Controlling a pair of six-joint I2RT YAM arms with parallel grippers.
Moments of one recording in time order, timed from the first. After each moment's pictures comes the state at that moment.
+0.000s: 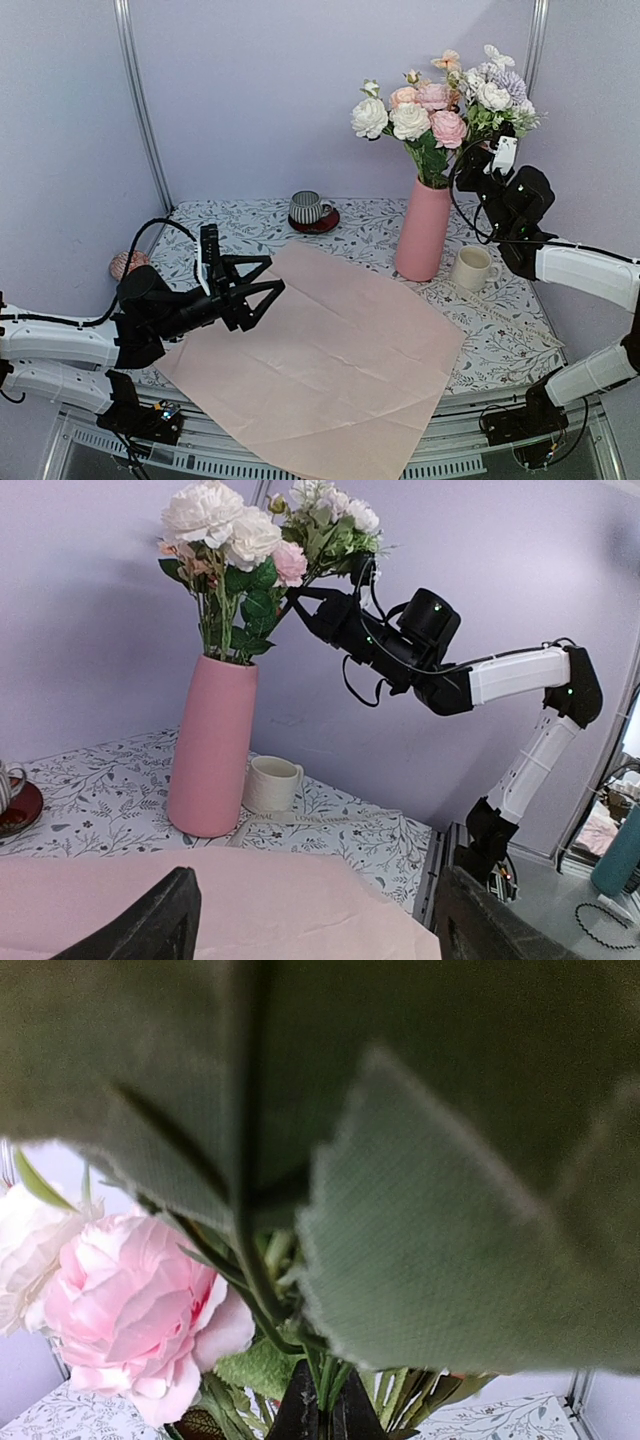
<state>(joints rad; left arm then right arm) -0.97 1.04 0.37 0.87 0.13 -0.30 0.42 1.32 0.87 0.79 0.26 0.07</state>
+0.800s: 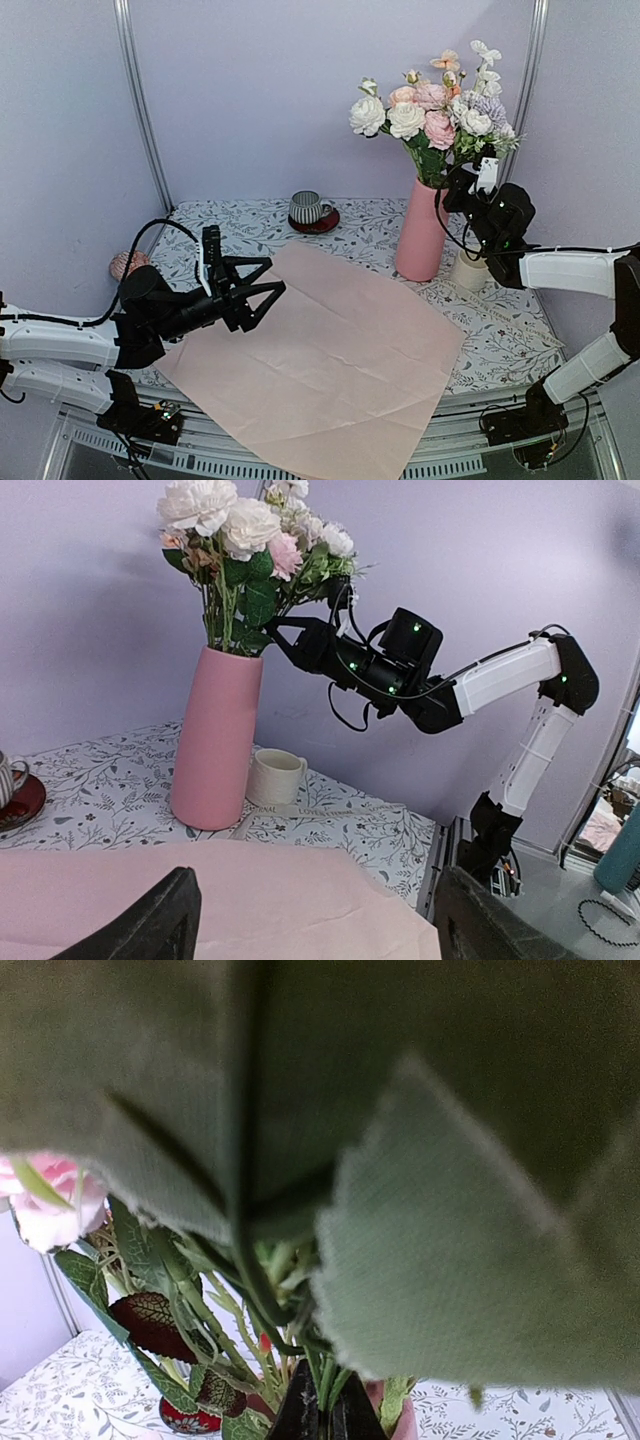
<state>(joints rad) -0.97 1.04 0.37 0.85 0.12 -0.30 0.42 1.44 0.79 0.88 0.20 0.11</state>
